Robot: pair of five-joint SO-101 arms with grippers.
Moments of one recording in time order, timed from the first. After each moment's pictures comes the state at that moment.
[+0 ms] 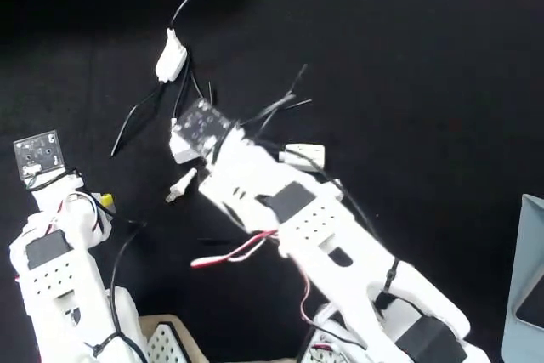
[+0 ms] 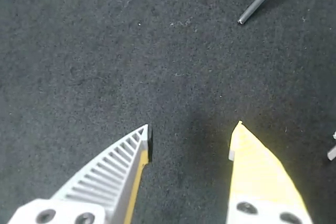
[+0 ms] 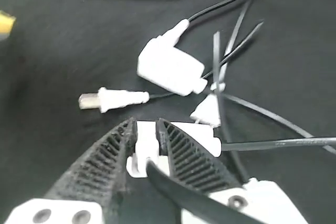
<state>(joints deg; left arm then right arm) -33.2 -61.6 75.6 50.0 -9.0 -38.7 -29.1 50.8 32.1 13.1</state>
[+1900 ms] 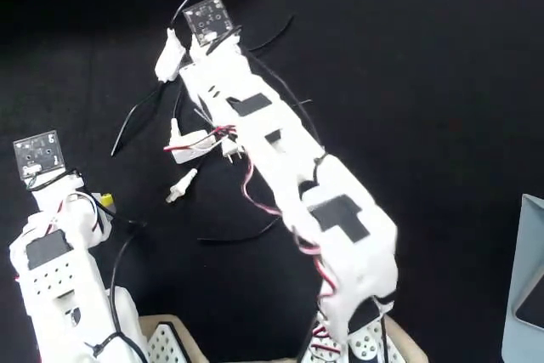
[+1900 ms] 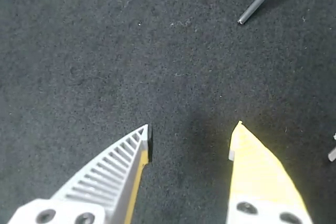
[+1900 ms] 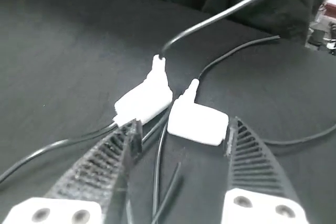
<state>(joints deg) -33.2 -61.6 75.6 50.0 -9.0 -29.6 18.9 6.7 12.5 2.0</state>
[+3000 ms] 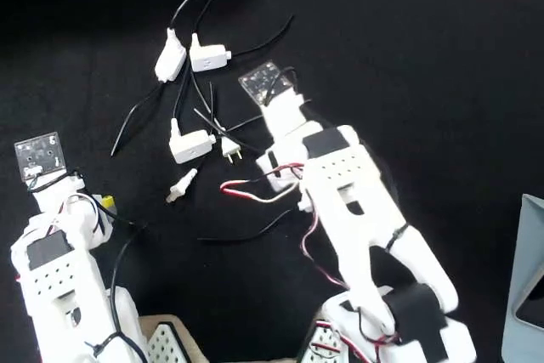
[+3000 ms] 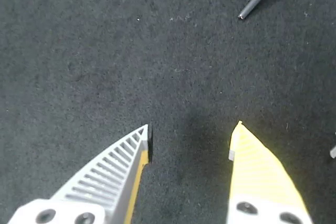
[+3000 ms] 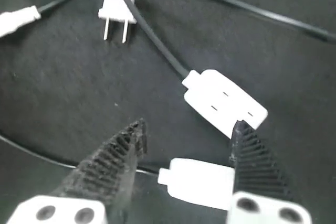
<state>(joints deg) -33.2 -61.7 76.2 50.0 -9.0 -21.8 -16.1 37.0 57.9 12.4</state>
